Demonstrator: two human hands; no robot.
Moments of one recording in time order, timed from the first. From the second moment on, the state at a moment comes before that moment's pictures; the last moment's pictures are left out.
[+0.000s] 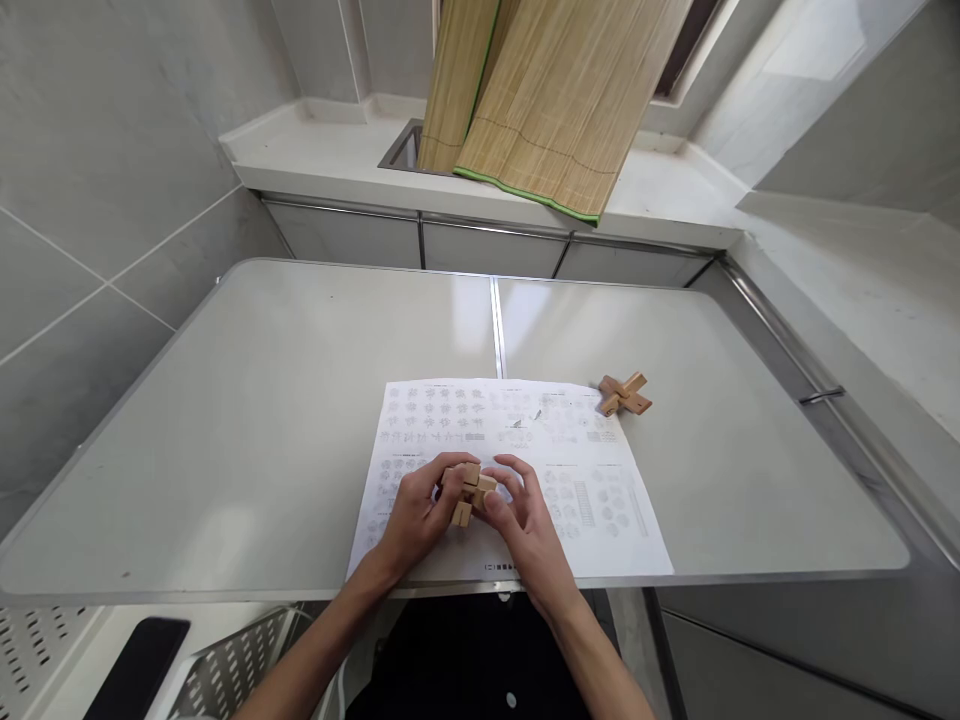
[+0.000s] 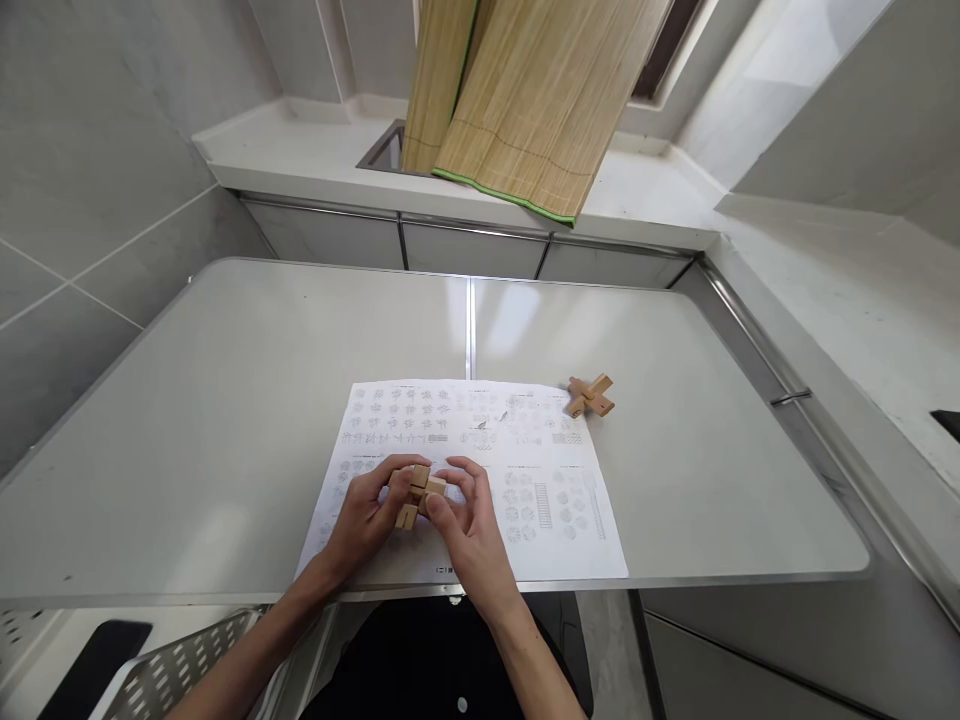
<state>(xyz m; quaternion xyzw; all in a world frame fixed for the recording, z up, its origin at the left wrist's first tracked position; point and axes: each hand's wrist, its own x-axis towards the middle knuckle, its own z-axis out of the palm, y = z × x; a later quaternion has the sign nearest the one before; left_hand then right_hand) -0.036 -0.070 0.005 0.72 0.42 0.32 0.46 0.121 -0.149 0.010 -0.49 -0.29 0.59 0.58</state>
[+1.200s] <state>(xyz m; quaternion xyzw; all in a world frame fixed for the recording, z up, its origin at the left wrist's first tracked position) -0.041 -0.067 0.013 0.77 0.31 0.32 0.46 0.141 -0.143 0.019 -0.55 -0.41 0.53 0.50</state>
